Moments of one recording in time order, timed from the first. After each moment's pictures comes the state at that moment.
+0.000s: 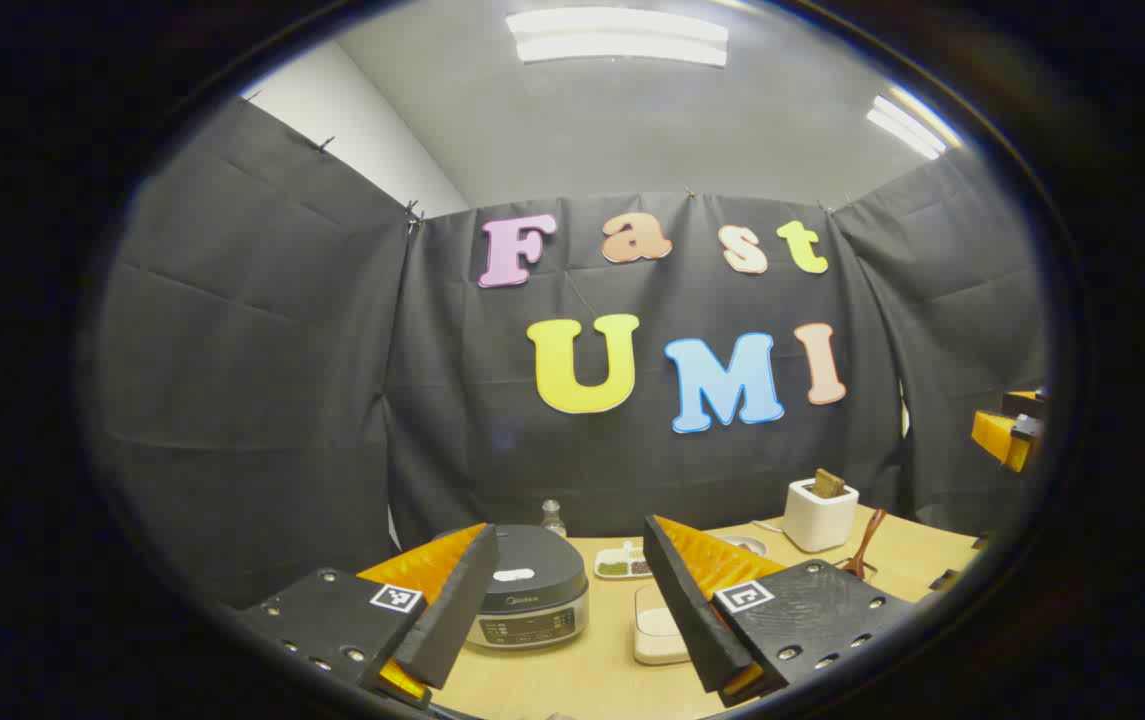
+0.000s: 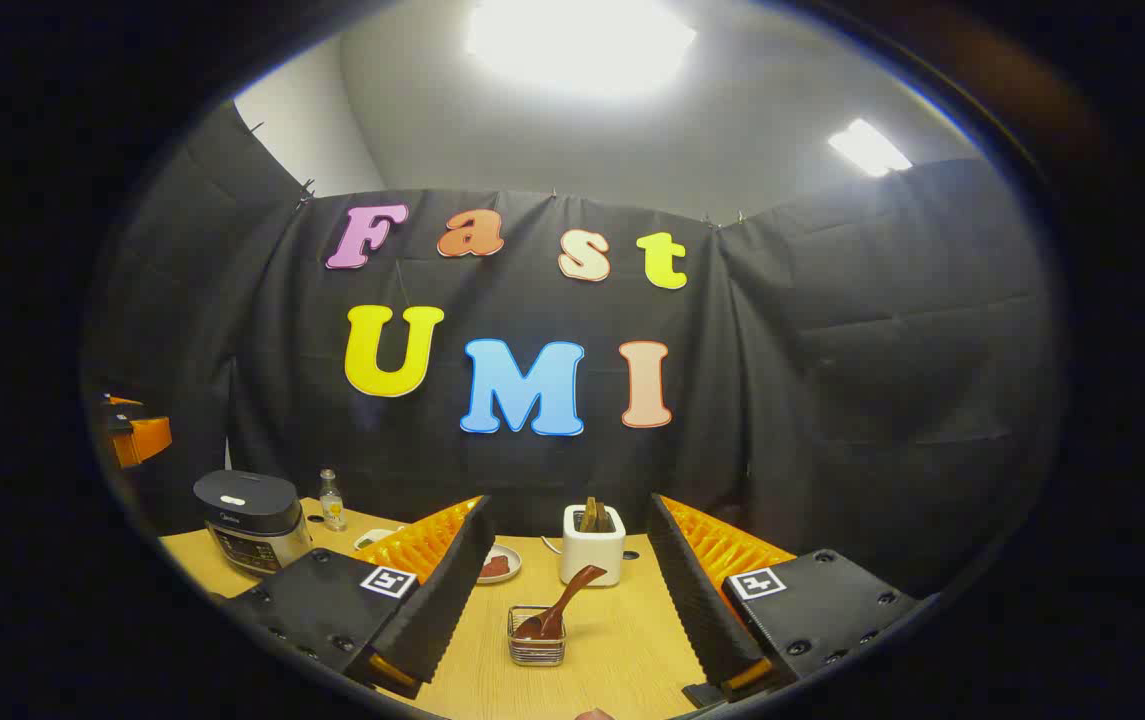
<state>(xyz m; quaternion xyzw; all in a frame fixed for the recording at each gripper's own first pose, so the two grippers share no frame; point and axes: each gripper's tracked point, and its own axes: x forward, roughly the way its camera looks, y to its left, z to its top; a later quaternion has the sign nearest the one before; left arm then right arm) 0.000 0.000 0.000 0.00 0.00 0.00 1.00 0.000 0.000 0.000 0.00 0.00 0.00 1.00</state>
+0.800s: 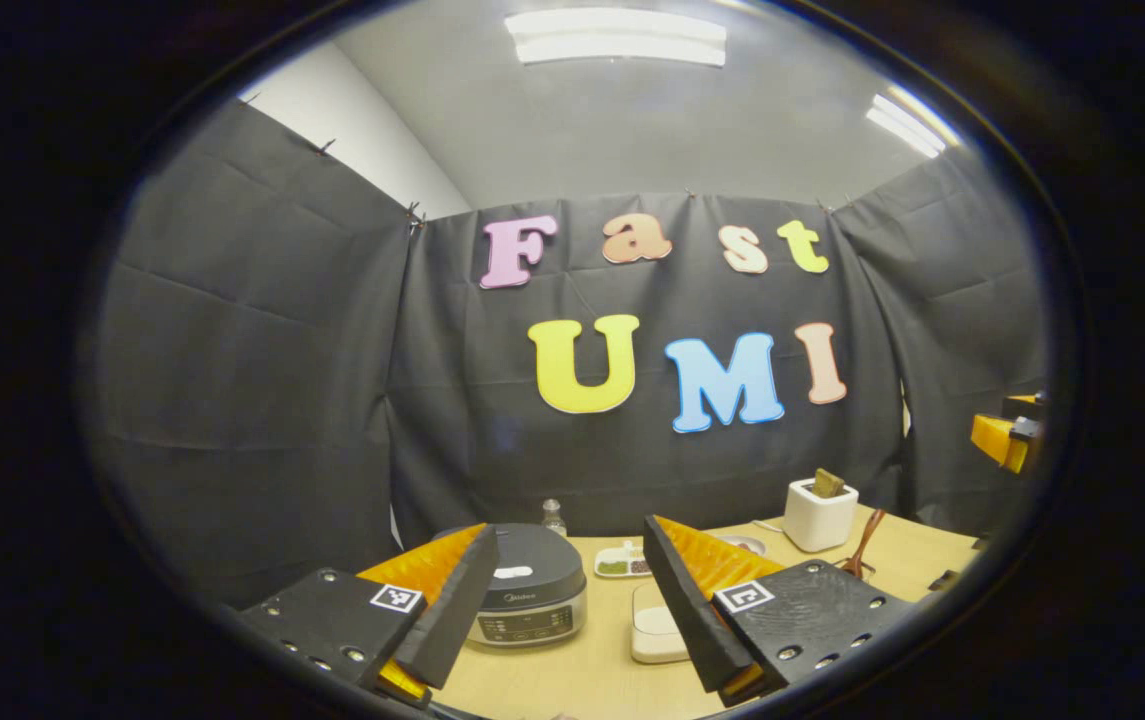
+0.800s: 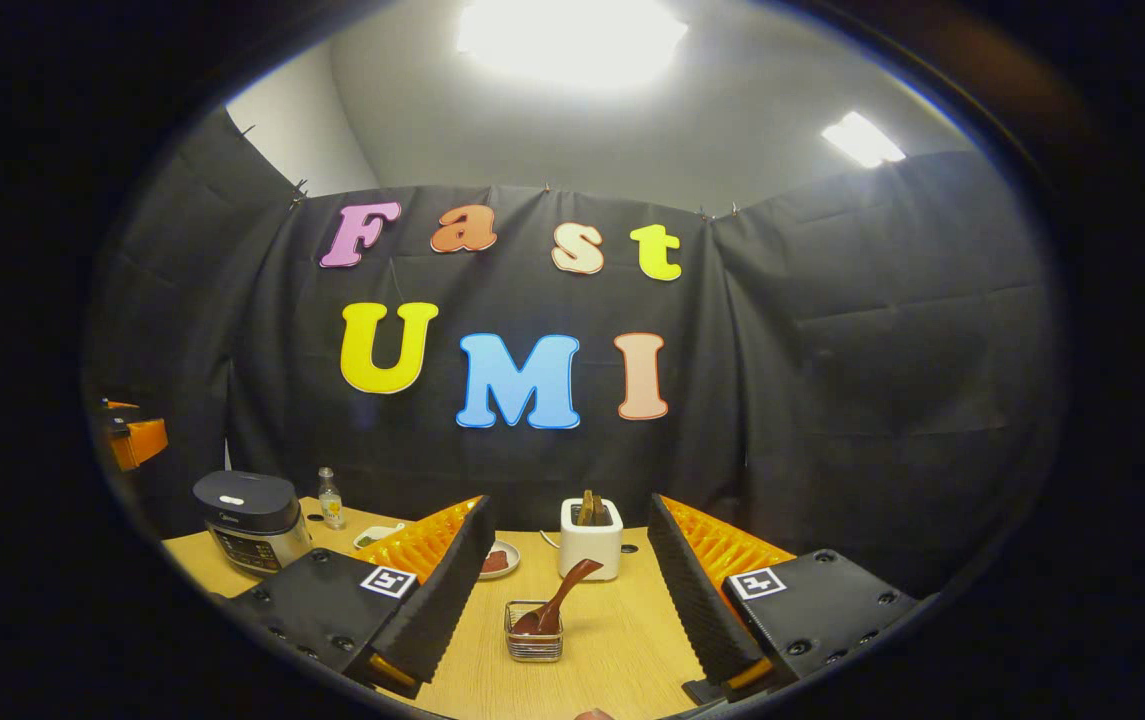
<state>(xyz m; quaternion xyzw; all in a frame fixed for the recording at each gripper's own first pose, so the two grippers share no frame) -0.008 -0.002 0.000 0.00 0.00 0.01 1.00 0.001 -0.008 -0.007 0.01 0.01 0.00 1.00</state>
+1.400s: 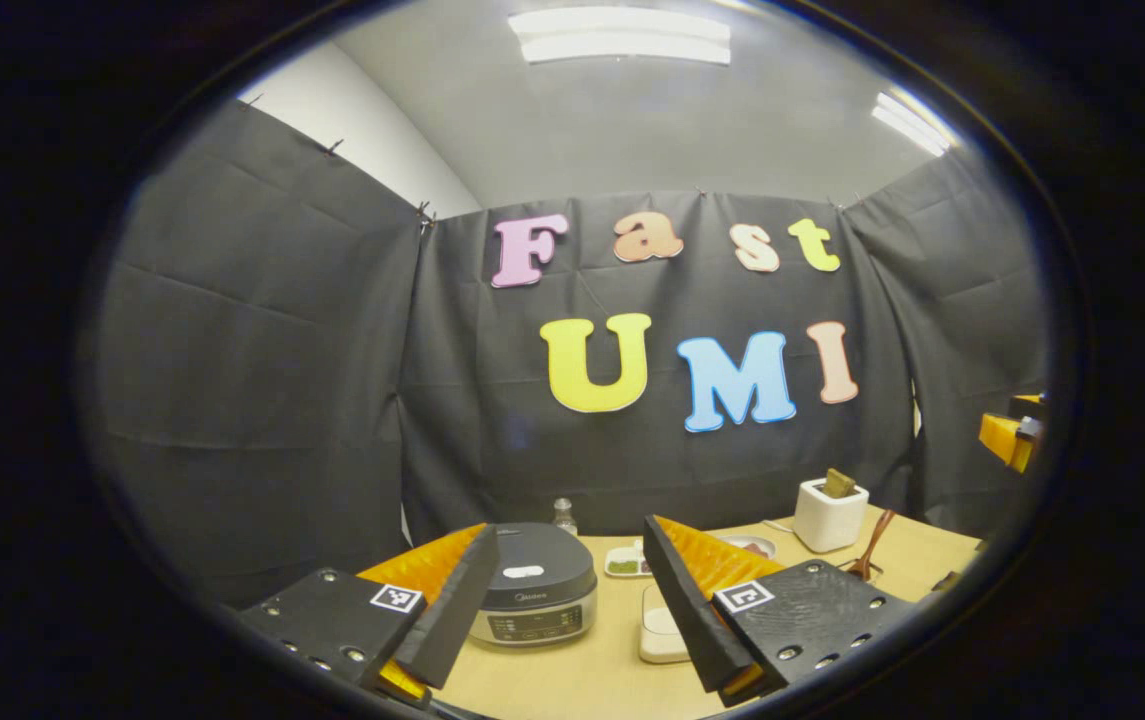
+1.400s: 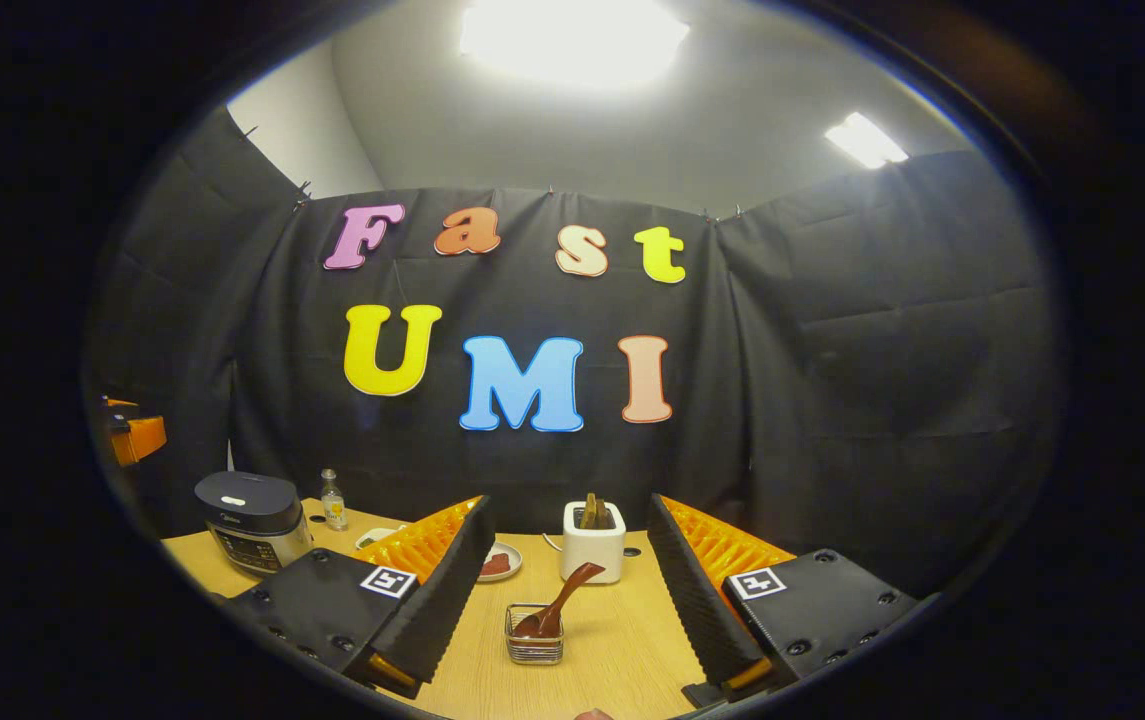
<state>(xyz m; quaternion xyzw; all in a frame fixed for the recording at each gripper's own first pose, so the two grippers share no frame) -0.008 0.006 0.002 0.00 0.00 0.02 1.00 0.005 -0.006 -0.006 0.01 0.00 0.00 1.00</state>
